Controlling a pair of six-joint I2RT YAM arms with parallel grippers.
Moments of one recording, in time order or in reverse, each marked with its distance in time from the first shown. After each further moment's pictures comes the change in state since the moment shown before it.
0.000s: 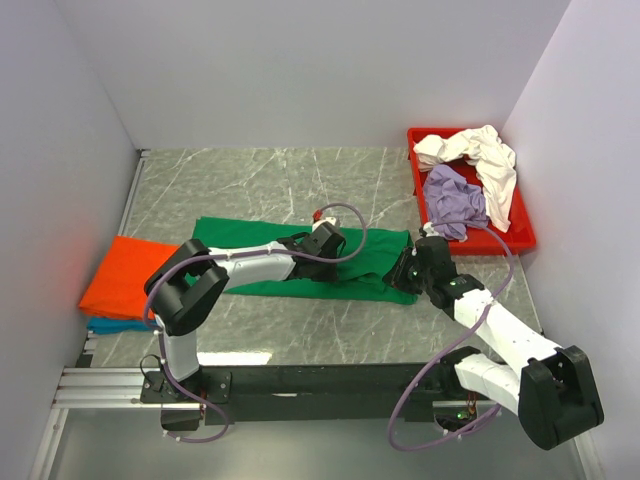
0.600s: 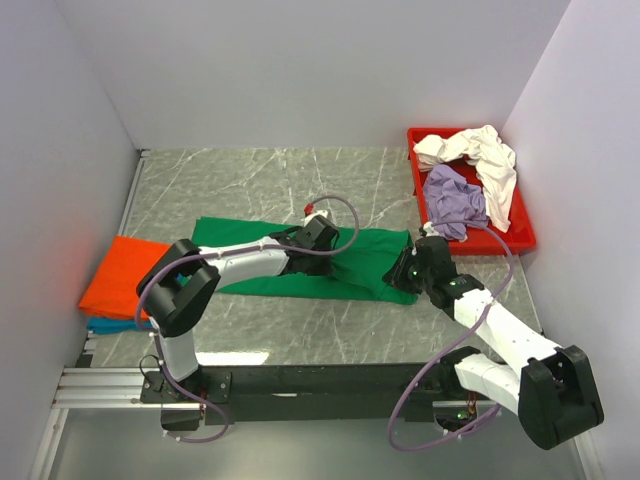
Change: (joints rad) left arm 0.035 -0.025 0.010 -0.032 -0.014 -0.022; right arm 0.000 0.001 0.000 0.007 0.000 0.000
